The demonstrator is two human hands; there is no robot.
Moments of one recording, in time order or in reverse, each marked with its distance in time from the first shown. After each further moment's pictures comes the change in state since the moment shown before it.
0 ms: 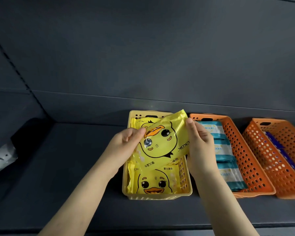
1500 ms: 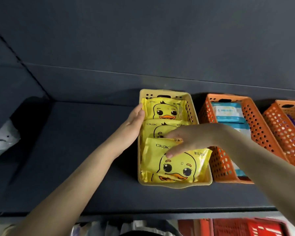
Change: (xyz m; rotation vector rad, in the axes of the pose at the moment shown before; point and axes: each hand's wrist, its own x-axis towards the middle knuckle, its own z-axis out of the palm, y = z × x) left_hand 0.038 -0.045 -0.023 0.074 -0.184 -0.093; right_hand 0.053 0.015 0.021 -1.225 -1.372 0.338
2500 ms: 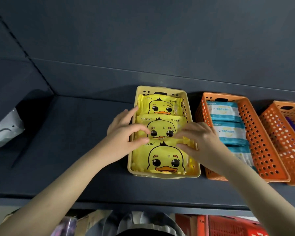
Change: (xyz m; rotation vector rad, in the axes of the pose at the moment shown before) left_hand -0.044 -0.004 0.012 0.588 0.096 0.232; right_hand -0.033 0.051 0.070 -0.249 0.879 -0.088
